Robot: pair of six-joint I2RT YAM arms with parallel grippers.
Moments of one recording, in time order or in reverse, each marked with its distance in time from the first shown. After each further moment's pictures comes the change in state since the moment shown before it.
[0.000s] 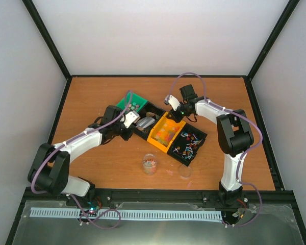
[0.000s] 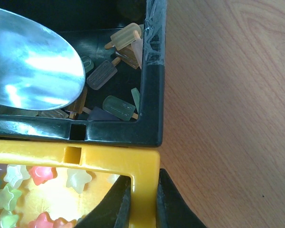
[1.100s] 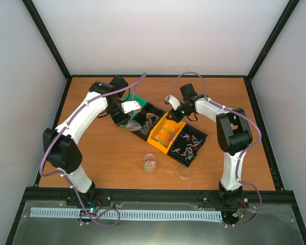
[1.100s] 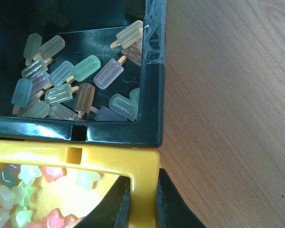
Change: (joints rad) left arm -0.004 0.259 0.823 -1.122 -0.167 0.338; right arm -0.006 0.019 0.036 -0.071 -0.042 0.007
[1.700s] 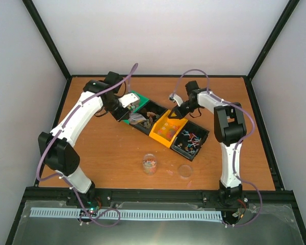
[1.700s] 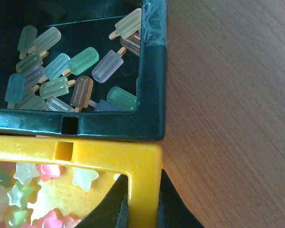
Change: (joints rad) left arm 0.035 -0.029 0.028 0.051 0.084 -0.129; right arm -0.082 0.169 0.200 -0.211 -0.189 -0.042
